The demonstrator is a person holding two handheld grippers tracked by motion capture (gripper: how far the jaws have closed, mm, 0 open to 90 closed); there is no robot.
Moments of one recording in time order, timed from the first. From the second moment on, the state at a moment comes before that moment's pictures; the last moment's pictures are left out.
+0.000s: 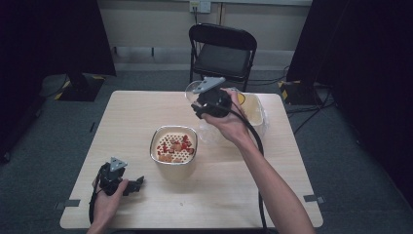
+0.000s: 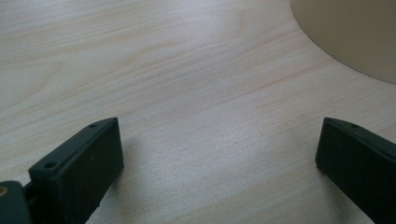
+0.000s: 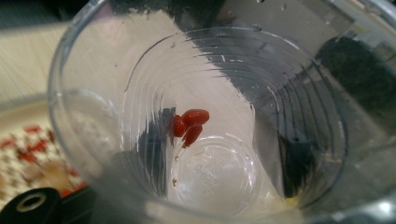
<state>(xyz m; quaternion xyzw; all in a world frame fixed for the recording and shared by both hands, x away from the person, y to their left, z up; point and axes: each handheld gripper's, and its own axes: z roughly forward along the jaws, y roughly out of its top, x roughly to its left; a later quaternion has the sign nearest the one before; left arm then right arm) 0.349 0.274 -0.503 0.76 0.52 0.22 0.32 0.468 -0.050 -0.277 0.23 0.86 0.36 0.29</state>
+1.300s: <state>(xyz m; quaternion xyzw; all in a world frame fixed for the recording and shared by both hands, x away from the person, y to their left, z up) 0.349 0.274 -0.503 0.76 0.52 0.22 0.32 0.538 -0.165 -0.286 0.45 0.75 0.43 0.25</state>
